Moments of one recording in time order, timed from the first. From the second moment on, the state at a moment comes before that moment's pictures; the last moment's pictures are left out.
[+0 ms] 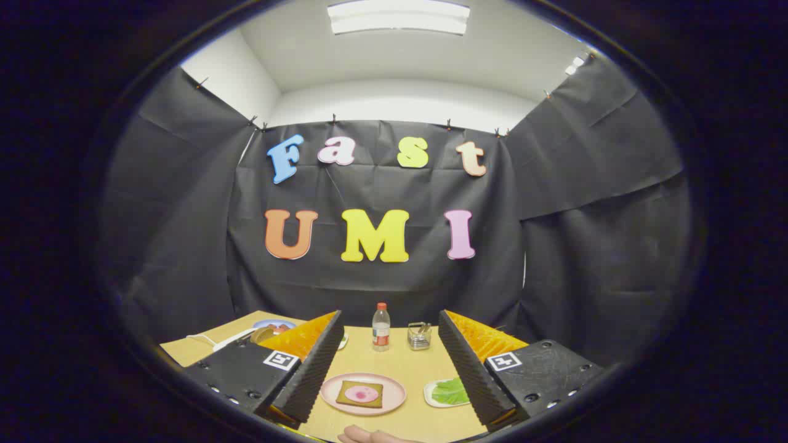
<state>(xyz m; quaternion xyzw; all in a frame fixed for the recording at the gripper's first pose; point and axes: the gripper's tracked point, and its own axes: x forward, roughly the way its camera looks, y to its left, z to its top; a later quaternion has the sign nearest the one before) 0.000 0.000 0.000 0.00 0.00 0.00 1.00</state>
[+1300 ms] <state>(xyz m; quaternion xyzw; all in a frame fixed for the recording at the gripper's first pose) 0.022 -0.088 -0.038 -0.03 0.03 -0.06 1.00</state>
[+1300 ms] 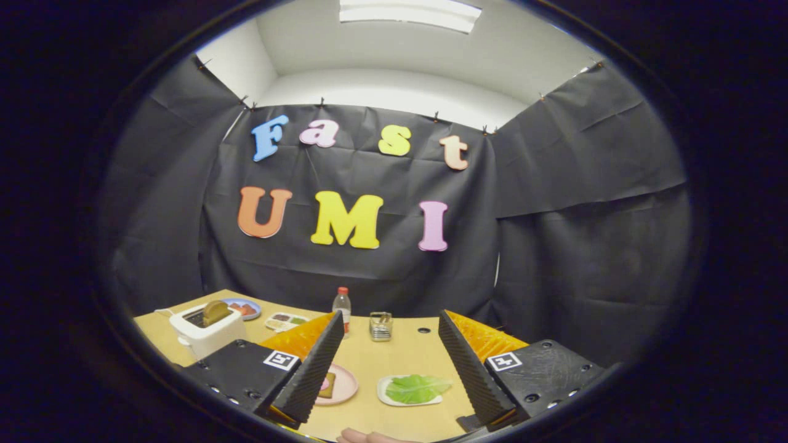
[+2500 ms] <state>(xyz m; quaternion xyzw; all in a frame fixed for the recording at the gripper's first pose) 0.155 -0.237 -0.268 0.03 0.28 -0.07 0.96</state>
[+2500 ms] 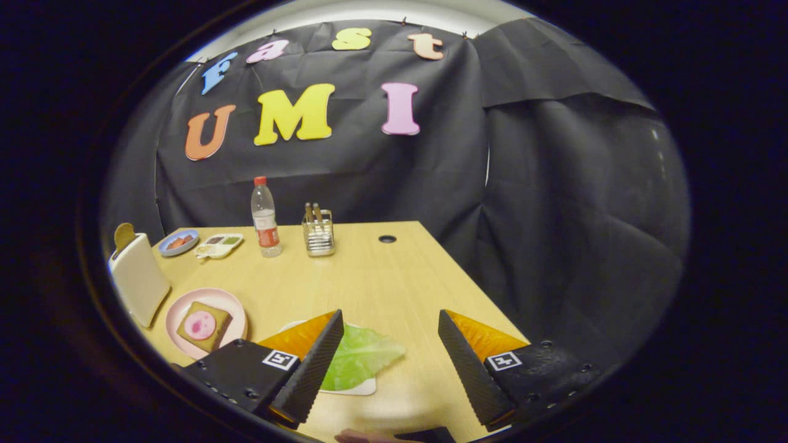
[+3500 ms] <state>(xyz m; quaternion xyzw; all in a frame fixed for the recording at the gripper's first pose) 0.177 -0.230 -0.362 0.08 0.42 -0.04 0.90</state>
